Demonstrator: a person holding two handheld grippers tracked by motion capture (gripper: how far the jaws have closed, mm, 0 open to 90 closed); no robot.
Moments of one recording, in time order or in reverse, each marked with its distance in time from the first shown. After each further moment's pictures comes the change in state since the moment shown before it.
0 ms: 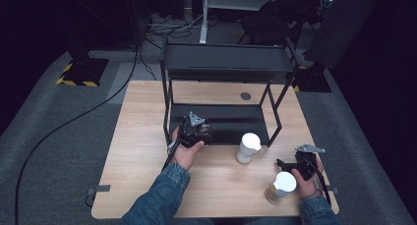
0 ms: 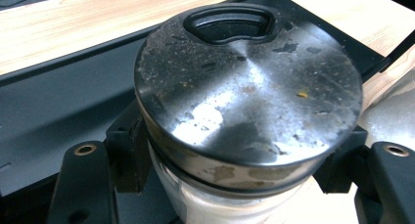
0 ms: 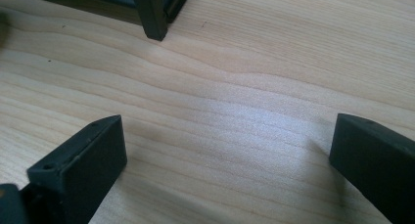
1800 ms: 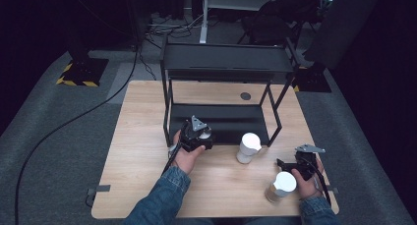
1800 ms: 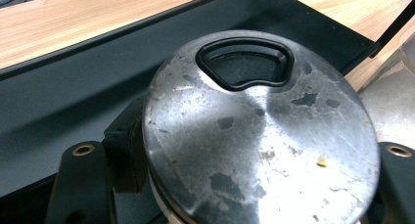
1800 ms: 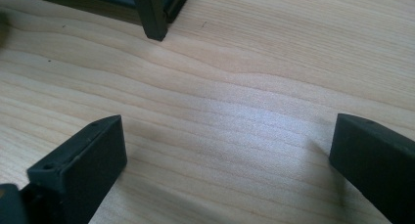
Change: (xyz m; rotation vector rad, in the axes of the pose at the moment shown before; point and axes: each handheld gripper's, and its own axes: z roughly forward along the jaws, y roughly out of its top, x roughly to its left) left arm -0.008 -0.009 0.001 -0.003 -0.016 0.043; right arm 0.000 0.000 0.000 0.000 0.000 0.000
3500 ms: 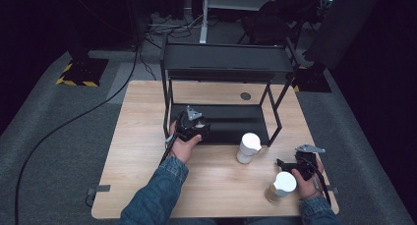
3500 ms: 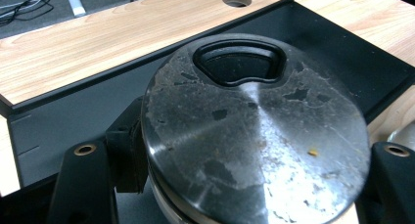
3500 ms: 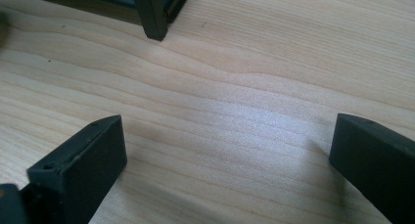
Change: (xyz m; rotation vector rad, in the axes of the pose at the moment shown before) left arm 0.027 0.018 0.004 -0.022 0.058 -0.022; right arm 0.000 0.000 0.000 0.000 0.000 0.000
